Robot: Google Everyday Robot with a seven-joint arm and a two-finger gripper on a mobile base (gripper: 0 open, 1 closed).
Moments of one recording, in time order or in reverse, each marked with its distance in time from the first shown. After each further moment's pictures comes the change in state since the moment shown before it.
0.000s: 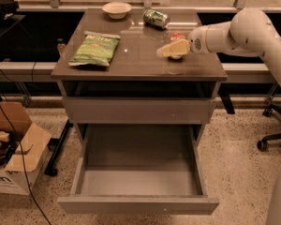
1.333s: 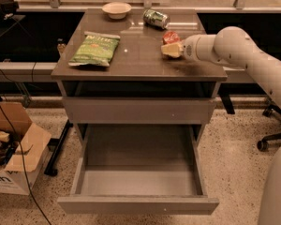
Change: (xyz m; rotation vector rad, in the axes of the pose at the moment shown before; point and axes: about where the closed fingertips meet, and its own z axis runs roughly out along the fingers) arm 0.019 -0.030 0.035 0.173 -0.057 0.126
